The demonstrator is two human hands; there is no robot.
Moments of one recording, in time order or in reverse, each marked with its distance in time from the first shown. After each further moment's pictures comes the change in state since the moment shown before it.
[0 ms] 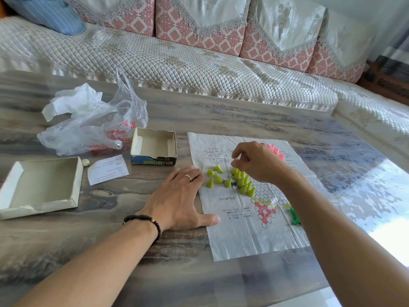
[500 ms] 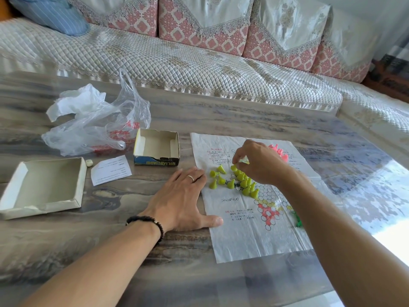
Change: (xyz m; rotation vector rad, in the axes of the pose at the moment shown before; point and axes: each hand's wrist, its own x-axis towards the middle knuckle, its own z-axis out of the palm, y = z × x) left_hand 0.000 -0.001 0.000 0.002 0.001 0.004; right_hand 0.007 0.003 0.005 -0.209 0.021 -0.109
